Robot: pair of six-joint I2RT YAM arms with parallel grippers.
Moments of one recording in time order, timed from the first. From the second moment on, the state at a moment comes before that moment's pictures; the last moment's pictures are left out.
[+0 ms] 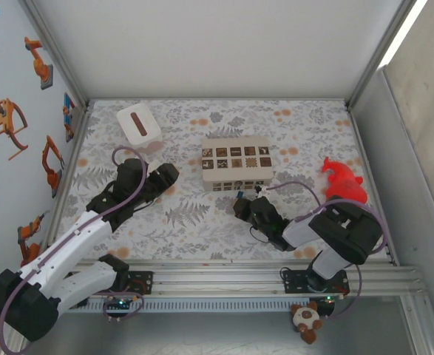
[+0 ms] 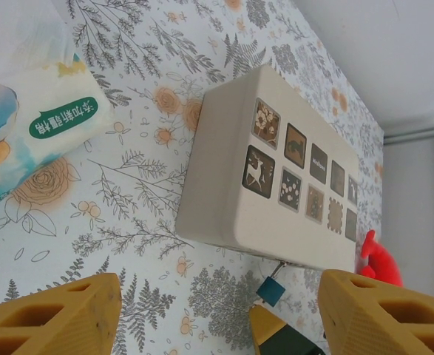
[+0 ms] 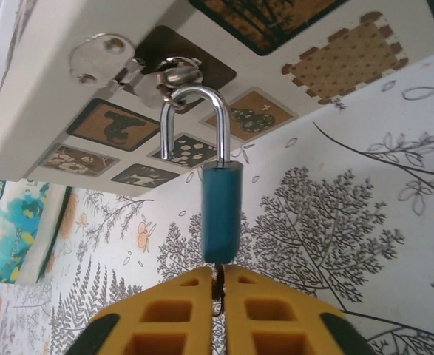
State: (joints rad) left arm -0.57 0.95 0.71 -0.37 -0.01 -1.03; right arm 0.85 1.58 0.27 0.79 0.16 1.10
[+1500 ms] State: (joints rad) left arm -0.44 1.47 0.92 -0.21 0.31 -0.89; right arm 0.60 1.44 0.17 0.89 -0.20 0.98
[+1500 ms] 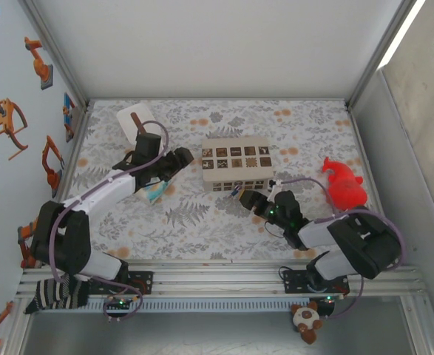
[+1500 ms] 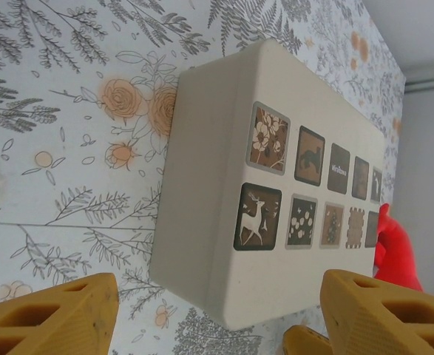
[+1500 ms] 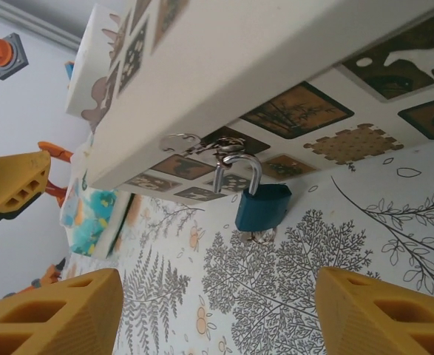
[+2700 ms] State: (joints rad) left arm -0.44 1.74 0.98 -0.07 0.44 -0.89; right arm 0.60 1.83 0.28 1.29 -0.19 0.98
